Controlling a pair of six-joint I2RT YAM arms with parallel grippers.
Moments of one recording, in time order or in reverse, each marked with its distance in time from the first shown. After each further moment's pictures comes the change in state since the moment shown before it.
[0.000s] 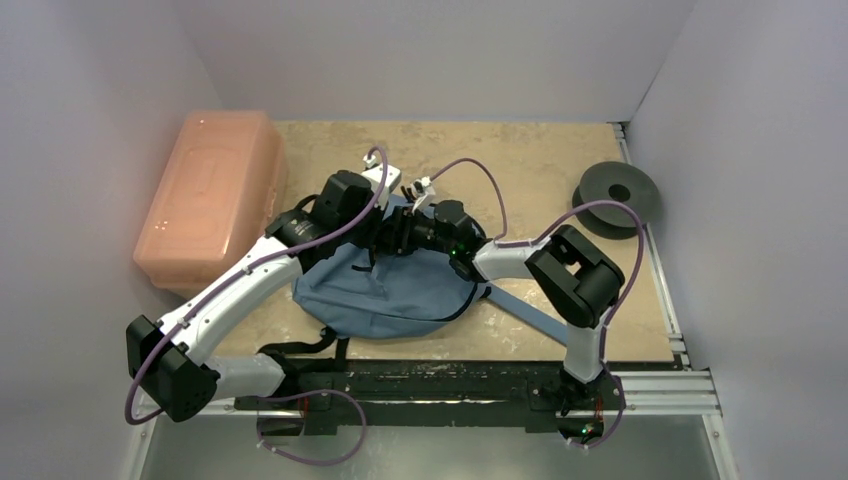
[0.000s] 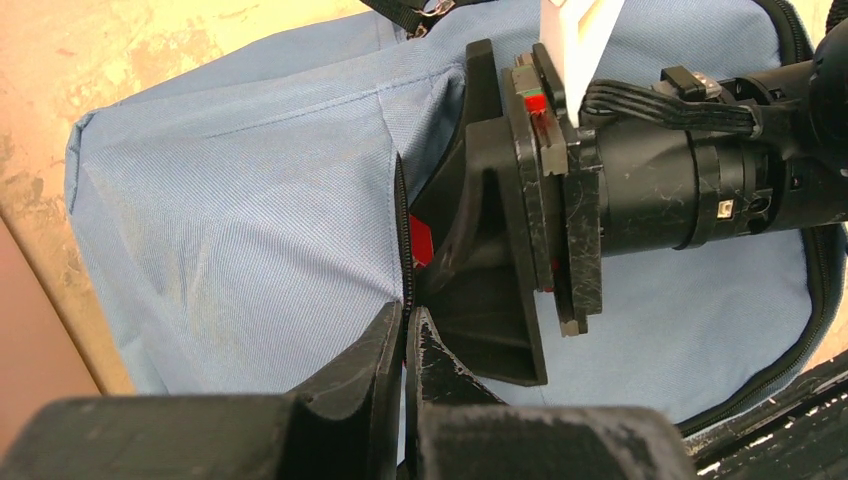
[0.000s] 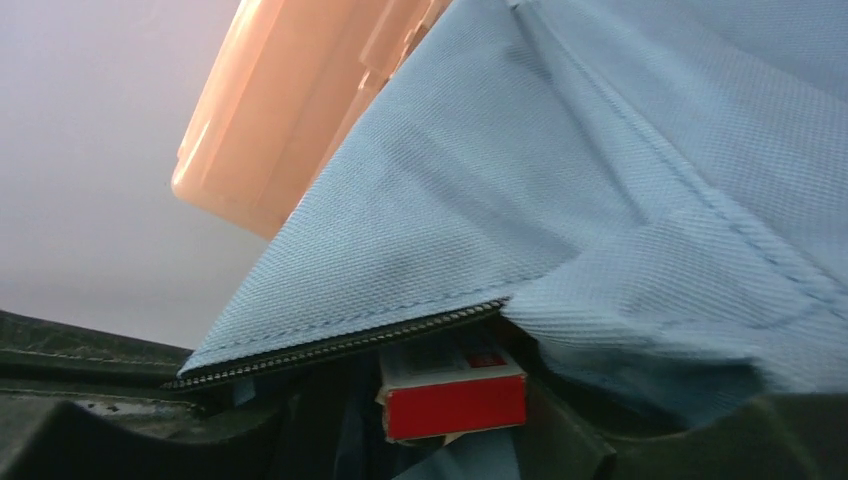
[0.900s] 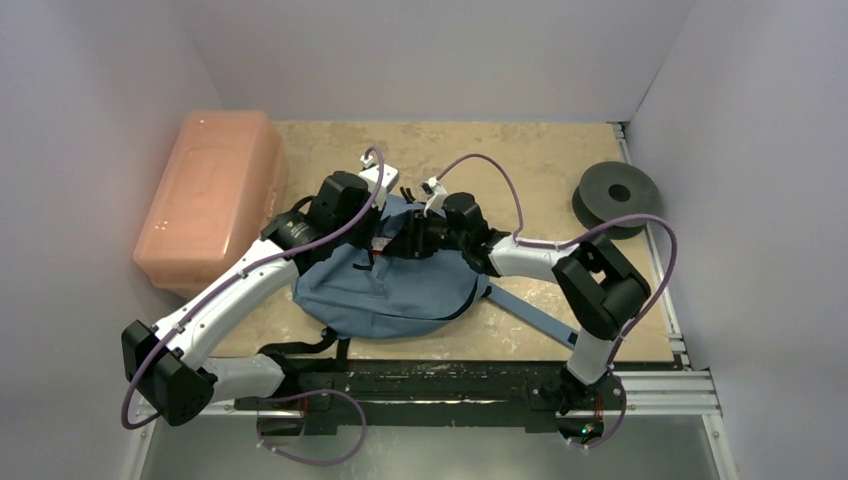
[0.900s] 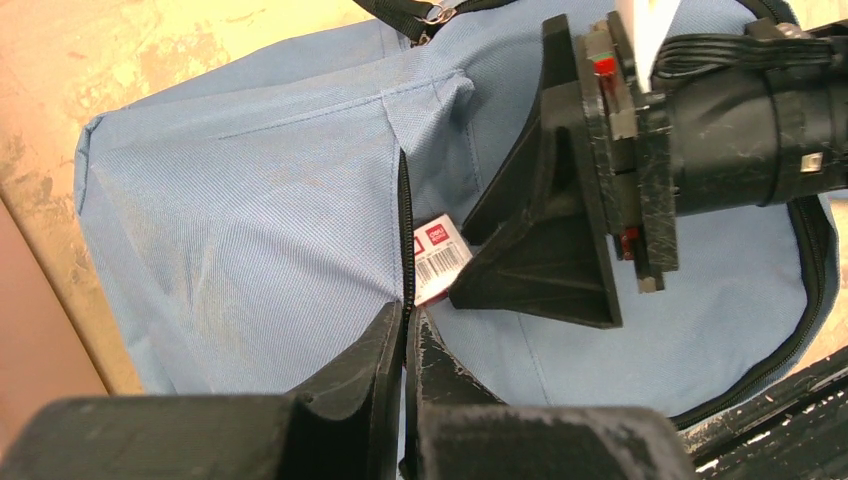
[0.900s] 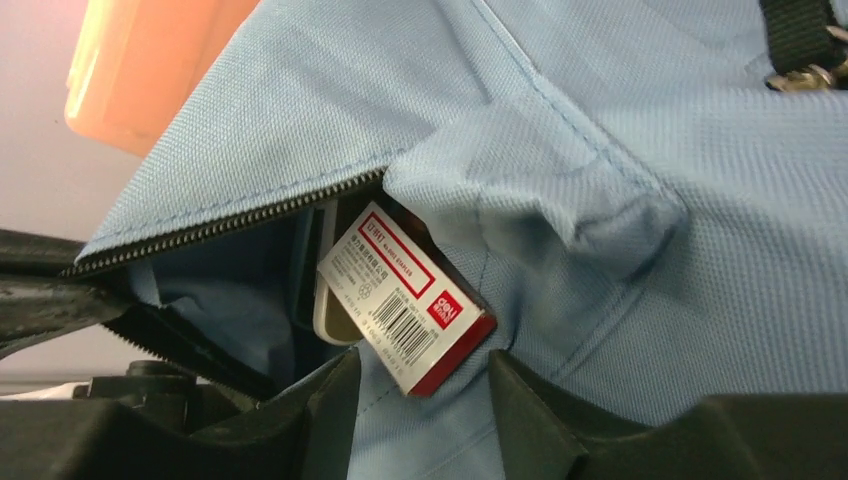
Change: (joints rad) left arm -0.001 -0.023 -0.001 -0.008 -0.006 0.000; right arm -0.051 -0.157 -0.019 -0.378 -0.046 -0.183
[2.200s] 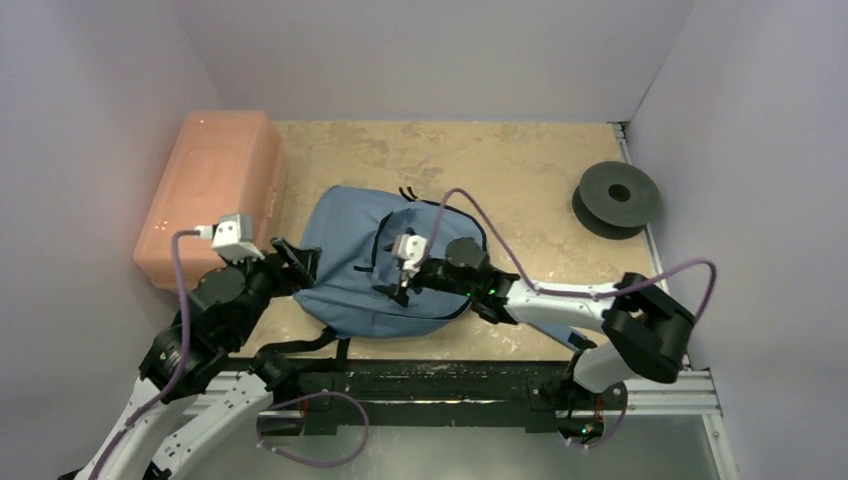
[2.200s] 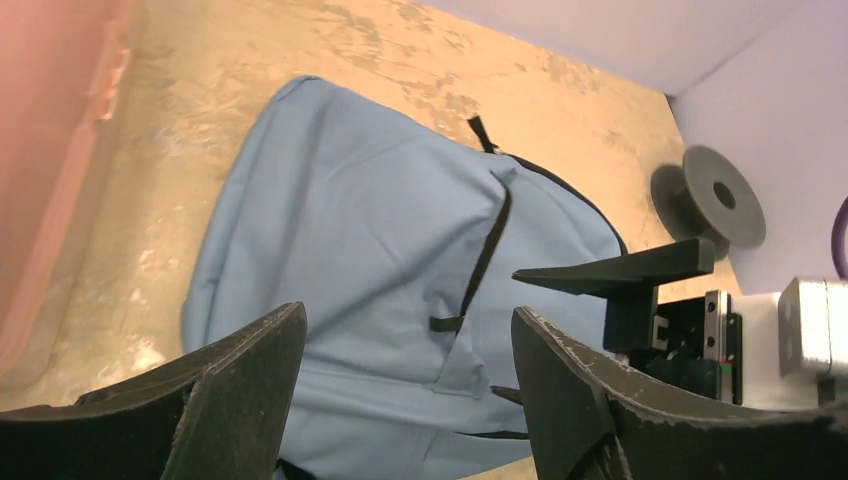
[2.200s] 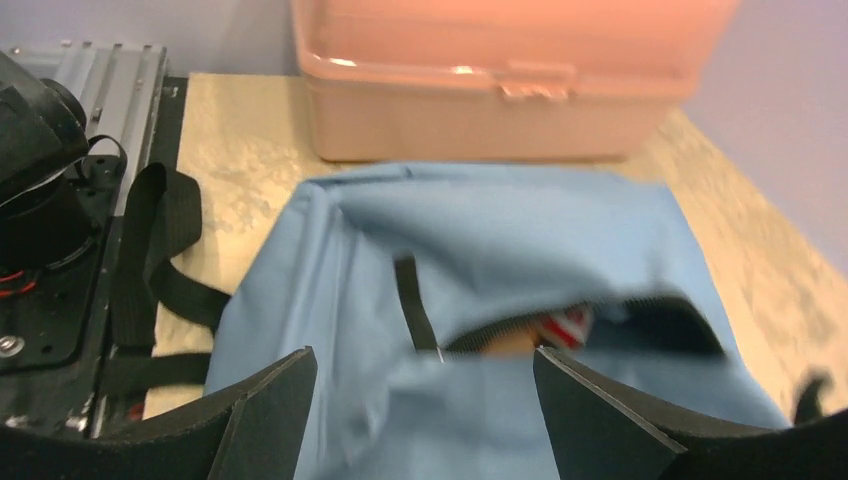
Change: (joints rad) left arm -0.005 -0.742 -0.251 -0.071 -0.266 -0.476; right arm 0.242 -0.346 -0.269 0.184 0.193 -0.849
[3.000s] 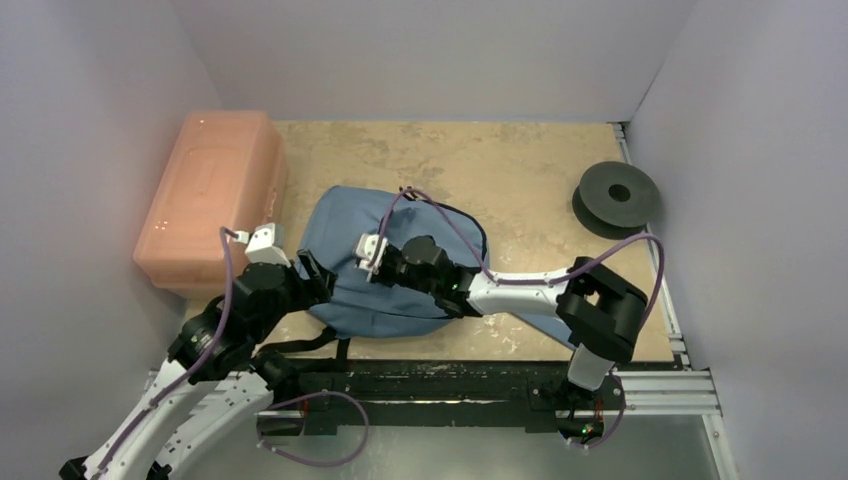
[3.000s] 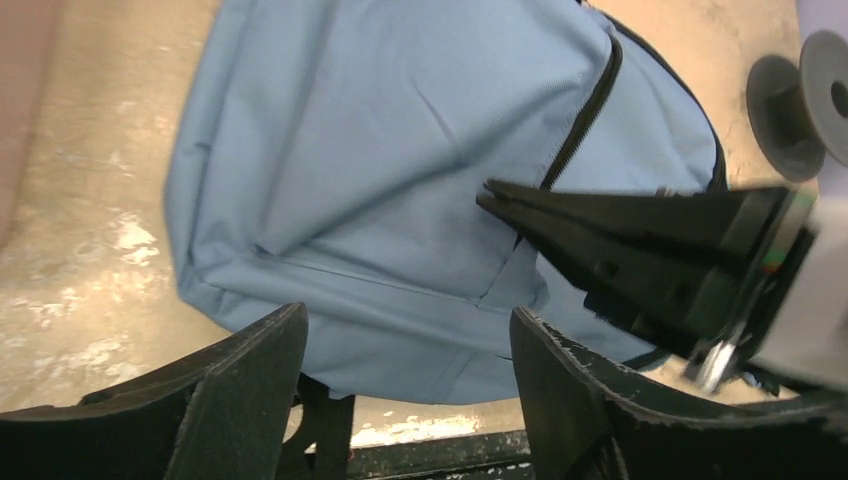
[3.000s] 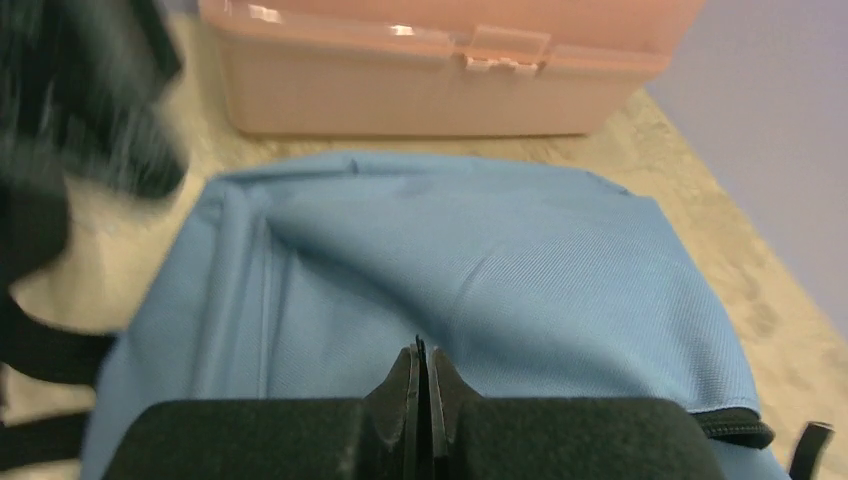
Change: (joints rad) left arm 0.000 -0.027 -0.125 -0.163 0.016 -0.172; right arm 0.138 0.311 0.256 -0.013 0.269 -0.256
